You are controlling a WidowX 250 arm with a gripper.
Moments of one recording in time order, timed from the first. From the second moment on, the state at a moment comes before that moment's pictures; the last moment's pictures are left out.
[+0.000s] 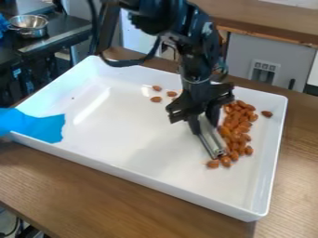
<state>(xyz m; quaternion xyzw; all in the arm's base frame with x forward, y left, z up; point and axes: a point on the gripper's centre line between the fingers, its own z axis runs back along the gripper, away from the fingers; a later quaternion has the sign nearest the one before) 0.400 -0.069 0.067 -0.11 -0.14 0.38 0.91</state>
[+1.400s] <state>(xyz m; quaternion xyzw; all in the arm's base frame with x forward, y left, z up) 0.384 0.132 0.107 -0.06 -0.11 0.24 0.96</state>
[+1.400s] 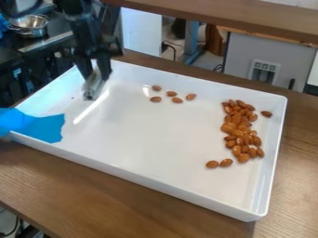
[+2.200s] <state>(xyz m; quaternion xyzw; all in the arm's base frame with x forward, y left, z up) 0.418 0.097 0.067 -0.02 -0.12 0.20 0.97</state>
